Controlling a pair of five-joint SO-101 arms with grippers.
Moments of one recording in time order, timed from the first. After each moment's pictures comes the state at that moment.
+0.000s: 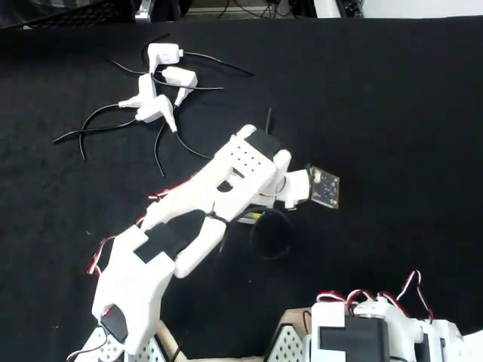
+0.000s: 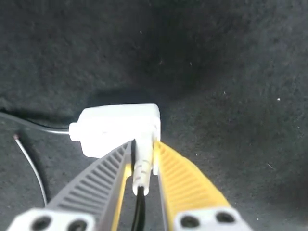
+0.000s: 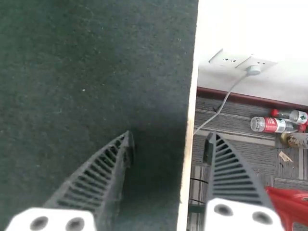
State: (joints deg) left arm 36.1 31.2 -15.3 85.3 -60.2; right arm 95.6 -29.1 89.2 -0.7 19.2
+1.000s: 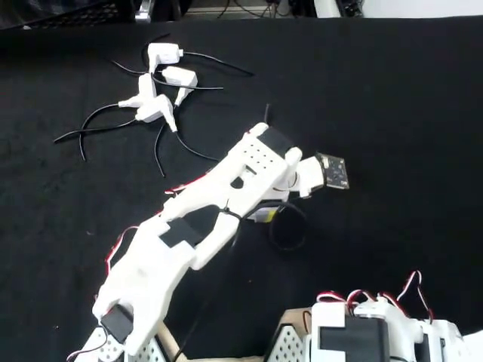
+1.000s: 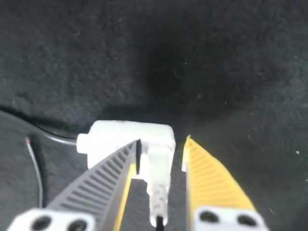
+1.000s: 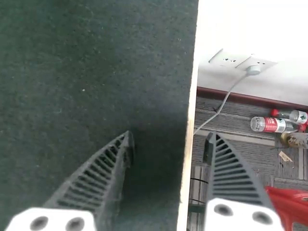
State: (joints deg) left arm 36.8 42.9 -30.2 87.3 -47.1; right arm 95.6 -29.1 89.2 -0.7 19.2
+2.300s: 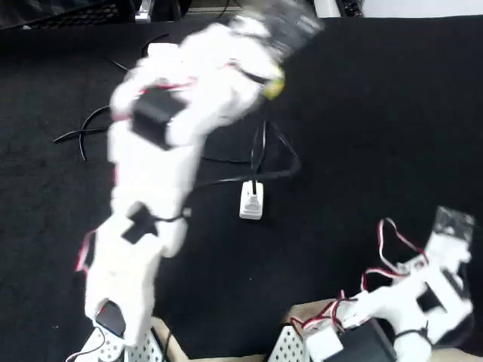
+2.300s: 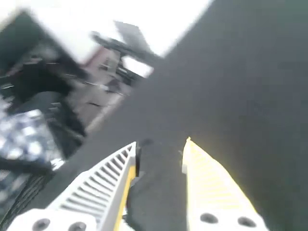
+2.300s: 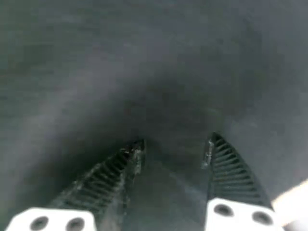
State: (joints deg) left arm 21.9 24.9 -93.5 99.6 -23.6; right arm 59.0 -28.8 70.6 41.1 39.7
